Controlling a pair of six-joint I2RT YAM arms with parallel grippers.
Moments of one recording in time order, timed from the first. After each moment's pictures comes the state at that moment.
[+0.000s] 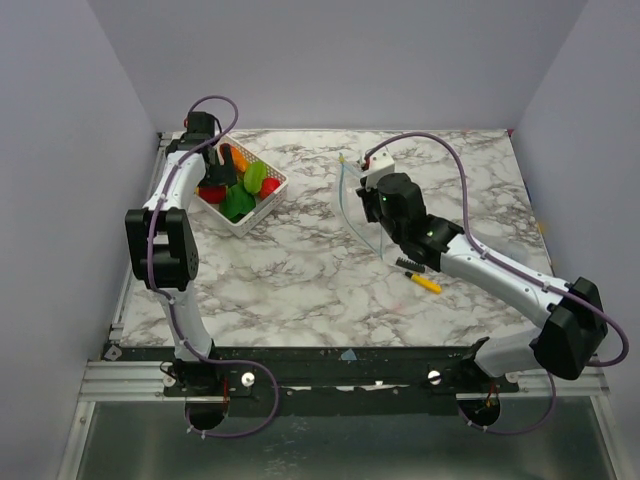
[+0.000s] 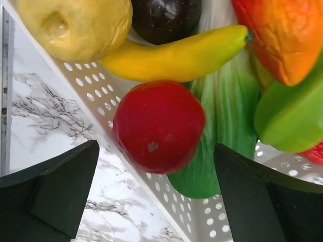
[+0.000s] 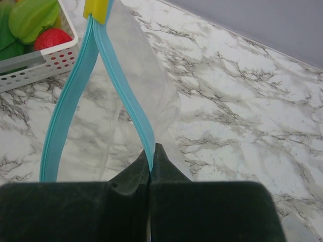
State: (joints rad) left arm 0.00 1.95 1.73 -0.75 -0.20 -0.21; right arm 0.76 1.38 1.10 -0.06 0.42 -0.04
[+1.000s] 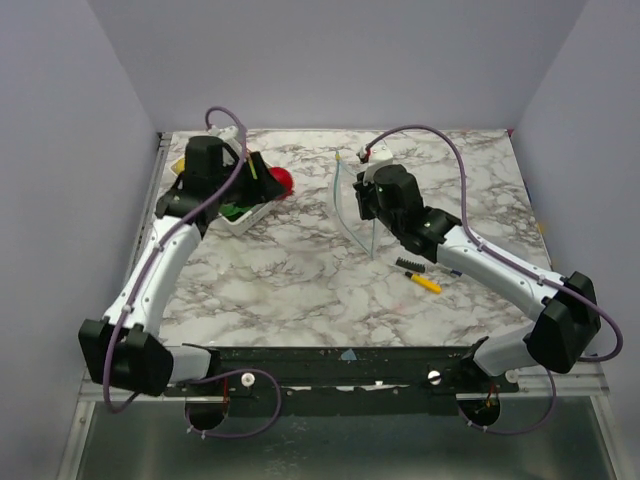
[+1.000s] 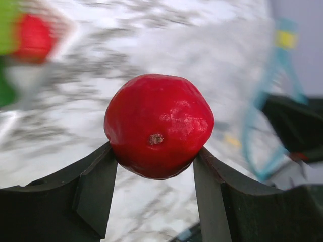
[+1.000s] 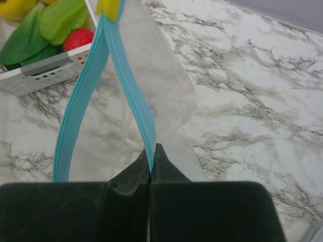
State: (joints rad) left arm -0.12 1.37 1.34 -0.61 0.33 -0.42; right arm 0.74 1.43 1.16 -0.14 0.33 0.08
